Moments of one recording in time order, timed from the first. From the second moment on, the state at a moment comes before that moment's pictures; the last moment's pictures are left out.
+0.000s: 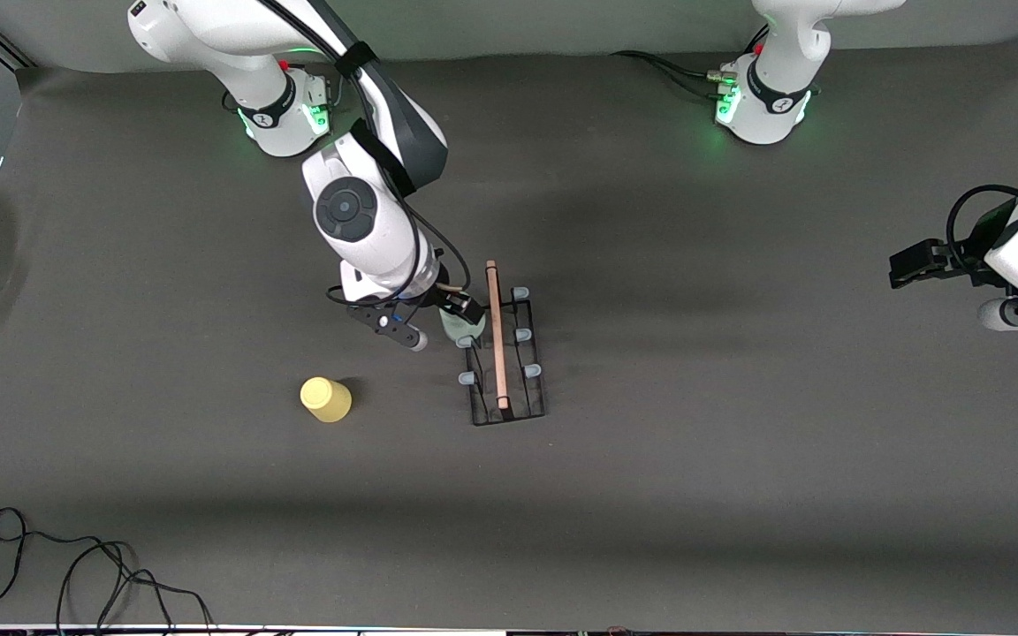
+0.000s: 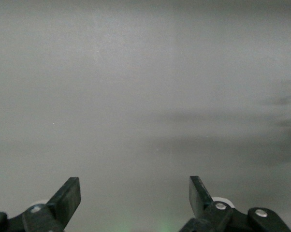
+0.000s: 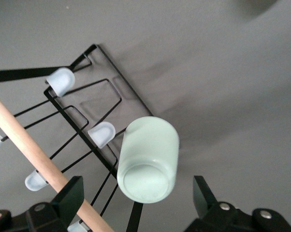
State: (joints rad) left arm 0.01 0.12 -0.06 -1.52 0.02 1.54 -0.06; right arm 0.70 0.37 -0.11 -1.78 0.23 2.18 1.00
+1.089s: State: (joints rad) left arm 0.01 0.12 -0.07 -1.52 0.02 1.54 -0.06; right arm 0.49 0.50 -0.36 -1.82 0.28 2.23 0.13
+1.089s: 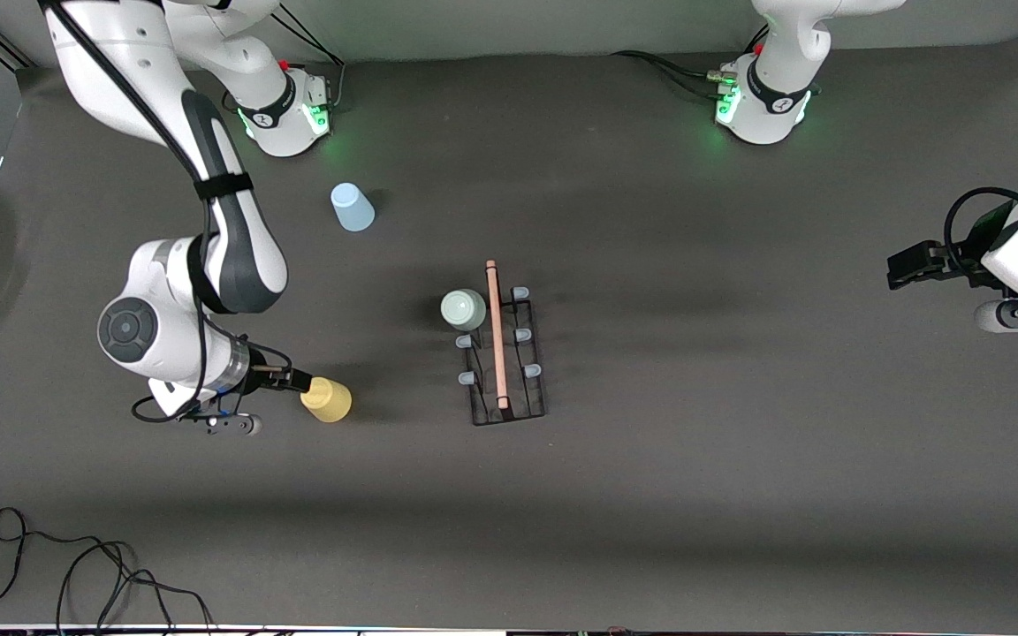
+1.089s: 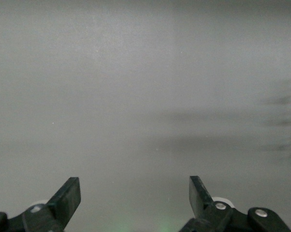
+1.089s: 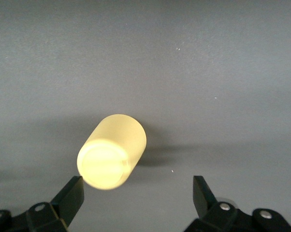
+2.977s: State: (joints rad) left arm 0.01 0.12 -0.07 -1.52 0.02 1.54 -0.06; right arm 0.51 0.43 -0.35 -1.74 0.49 2.07 0.21
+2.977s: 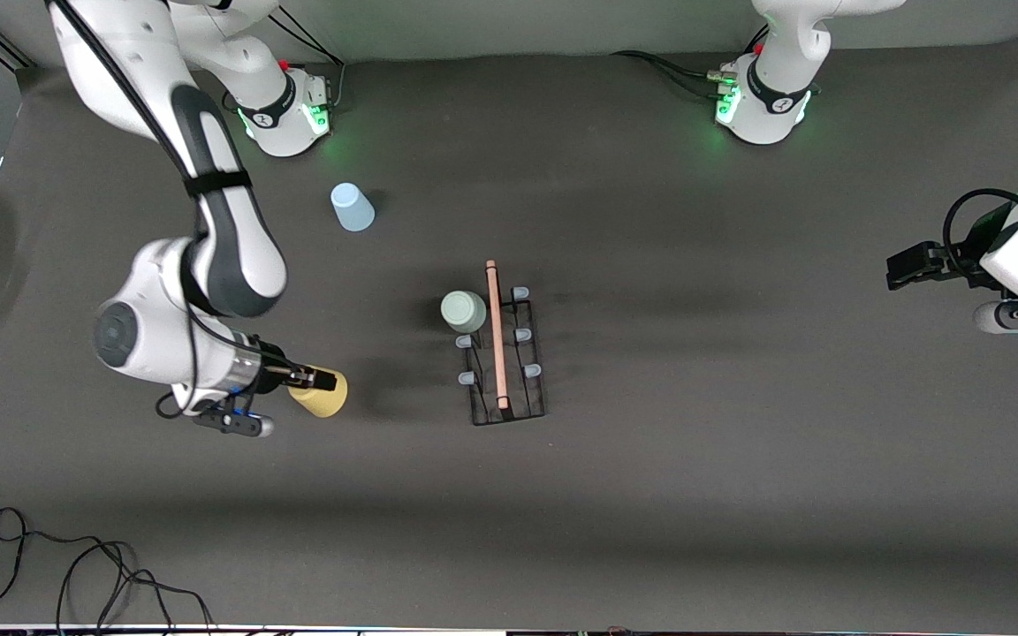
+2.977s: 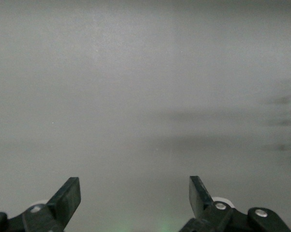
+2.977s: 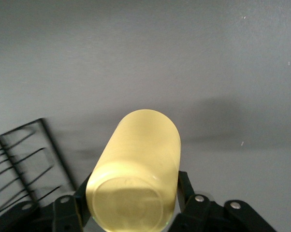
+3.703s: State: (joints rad) left arm 0.01 0.12 -0.07 -1.53 0.02 1.54 -0.06; right arm 0.75 0.50 -0.34 -1.47 0.41 2.04 0.83
